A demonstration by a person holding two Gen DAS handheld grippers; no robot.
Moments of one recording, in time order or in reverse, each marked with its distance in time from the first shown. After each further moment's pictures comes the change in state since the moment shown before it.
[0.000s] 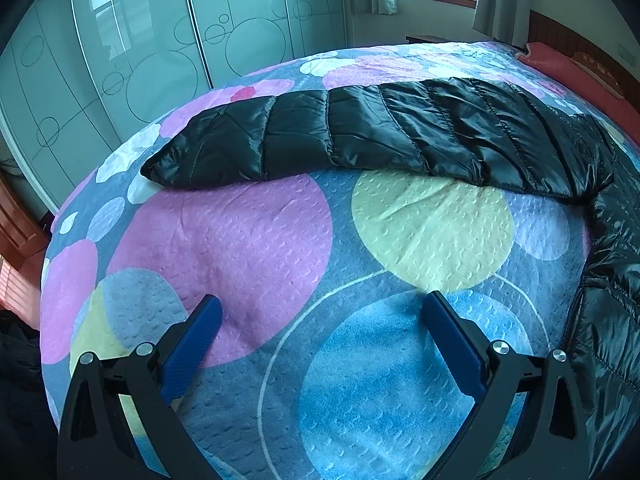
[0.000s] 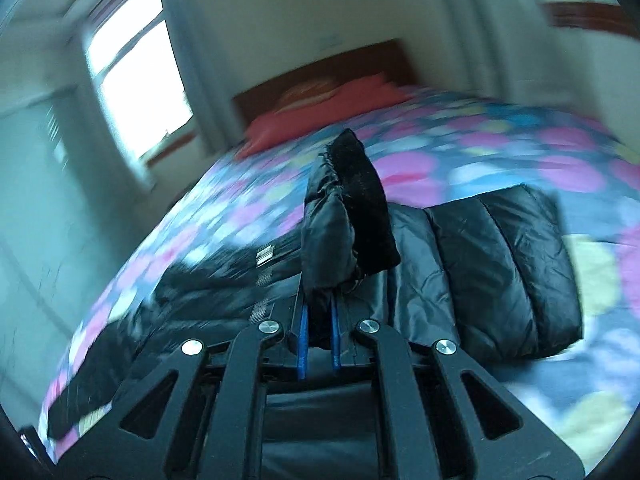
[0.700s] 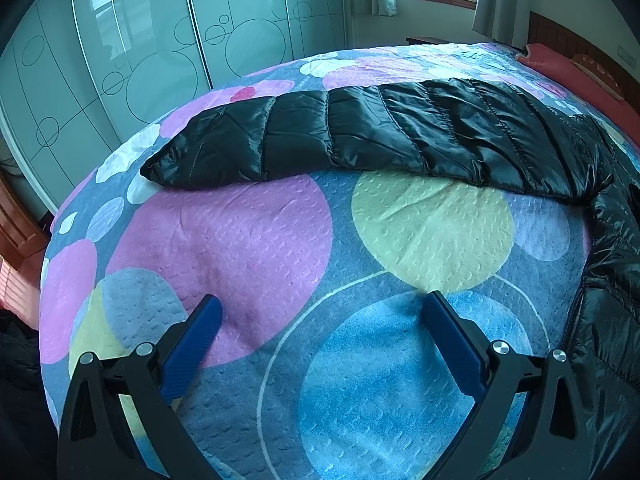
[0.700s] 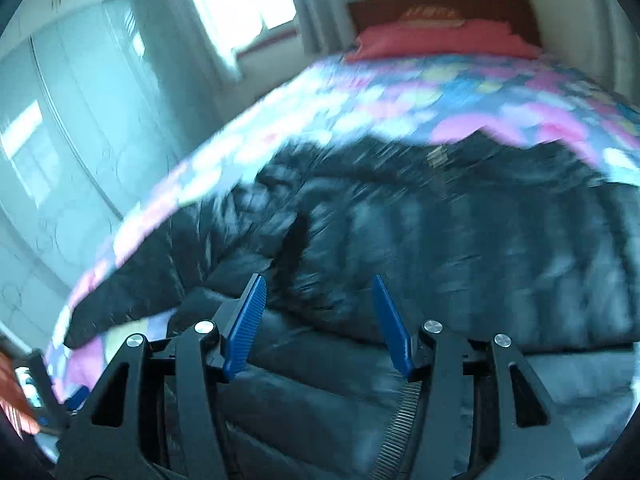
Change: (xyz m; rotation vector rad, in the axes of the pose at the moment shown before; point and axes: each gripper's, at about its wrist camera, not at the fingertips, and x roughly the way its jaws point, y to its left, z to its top) left arm 0.001 0.000 0.000 0.000 -0.006 0.001; right arm 0.029 0.095 -0.033 -0.199 0.267 0.231
